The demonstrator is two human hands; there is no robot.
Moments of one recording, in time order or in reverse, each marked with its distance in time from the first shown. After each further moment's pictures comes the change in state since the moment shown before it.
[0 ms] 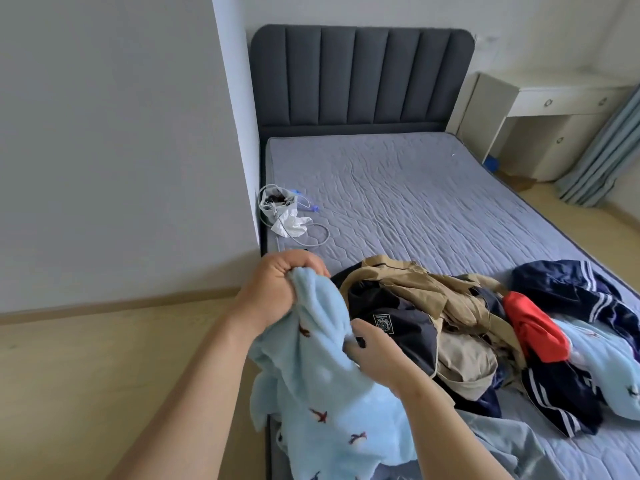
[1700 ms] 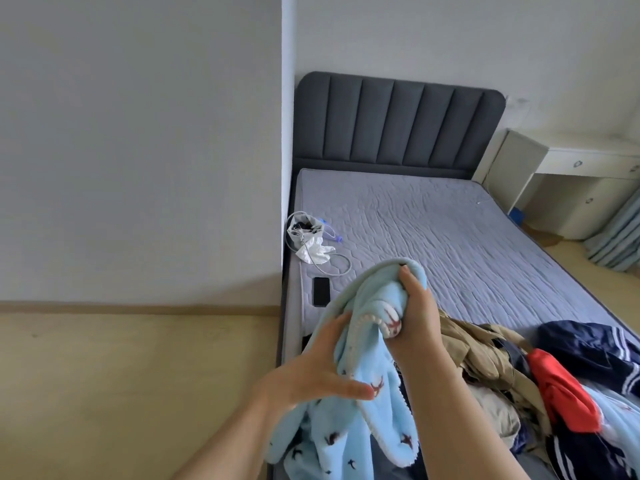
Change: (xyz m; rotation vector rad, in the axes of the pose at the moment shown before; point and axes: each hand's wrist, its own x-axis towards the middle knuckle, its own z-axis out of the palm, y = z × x) left_hand -0.049 -0.035 0.008 0.001 -0.311 -0.282; right_hand -0.006 -0.109 -0.046 1.440 0.263 0.129
